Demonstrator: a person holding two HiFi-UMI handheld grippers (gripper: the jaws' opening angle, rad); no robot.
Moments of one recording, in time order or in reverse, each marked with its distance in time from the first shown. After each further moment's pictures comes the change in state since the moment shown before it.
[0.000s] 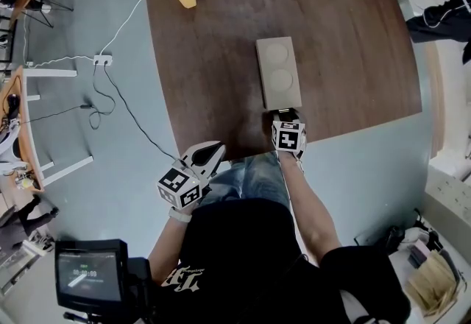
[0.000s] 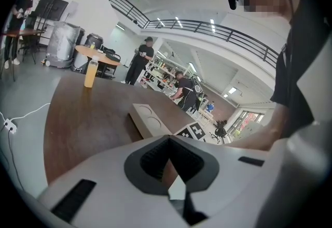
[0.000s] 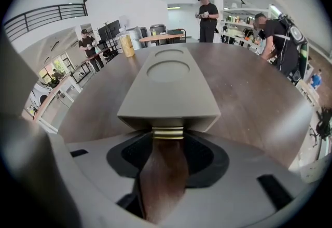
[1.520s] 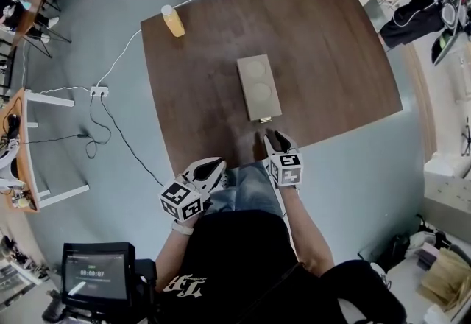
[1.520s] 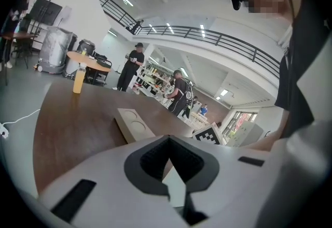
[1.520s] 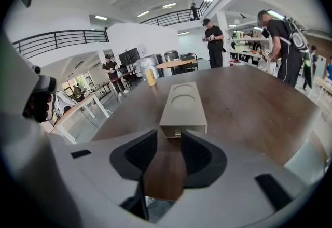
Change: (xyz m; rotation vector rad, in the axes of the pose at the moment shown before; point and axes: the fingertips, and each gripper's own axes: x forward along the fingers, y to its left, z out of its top) left arm 0.000 -0.060 -0.002 0.061 -0.071 -0.068; right arm -0.112 0.015 0.007 -0.027 -0.273 0.184
